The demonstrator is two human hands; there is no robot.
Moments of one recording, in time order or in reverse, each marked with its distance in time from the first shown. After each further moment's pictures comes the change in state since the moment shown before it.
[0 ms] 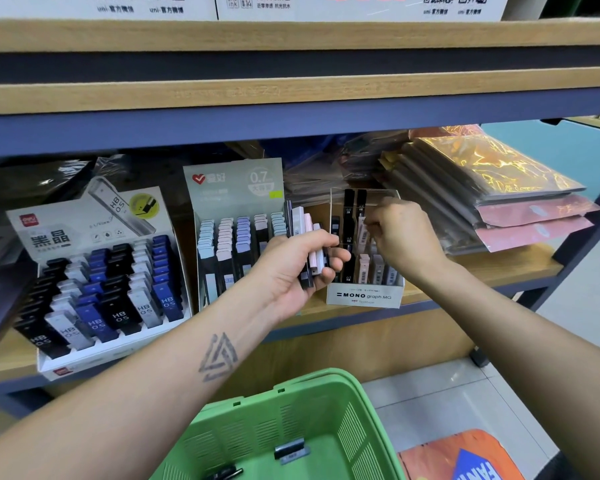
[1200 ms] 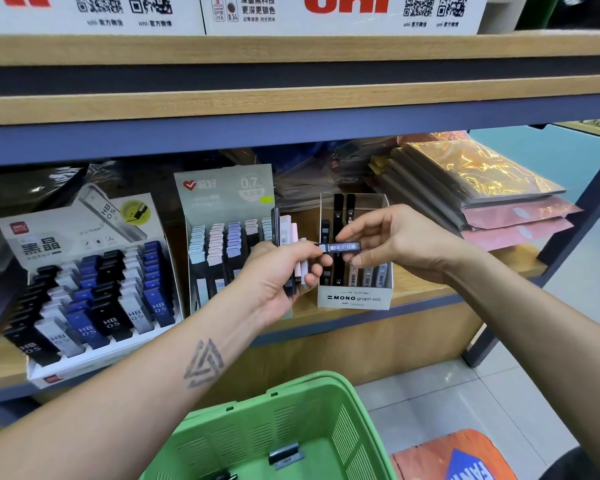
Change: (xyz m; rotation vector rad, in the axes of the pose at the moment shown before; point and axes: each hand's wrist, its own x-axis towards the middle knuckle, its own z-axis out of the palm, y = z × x) left_hand 0.000 -0.003 -0.003 0.043 0.087 0.029; right_hand -0.012 0.009 -0.044 1.118 -0.556 0.153
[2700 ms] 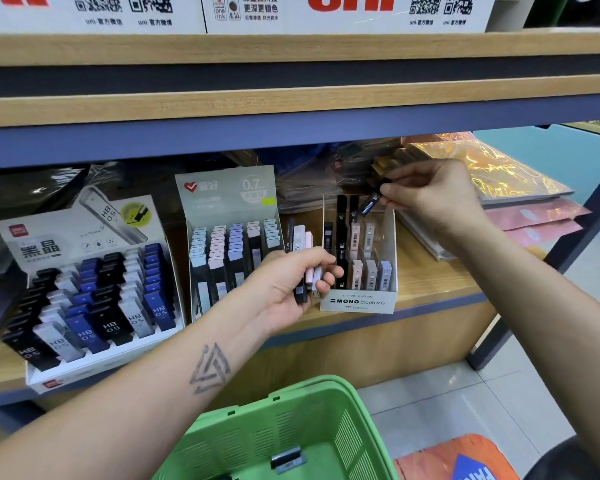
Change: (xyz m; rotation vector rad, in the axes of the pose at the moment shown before) left_hand 0.003 -0.003 0.003 -0.019 -0.056 -0.136; right_hand 0.023 -0.010 -0.033 0.041 0.598 -0.139
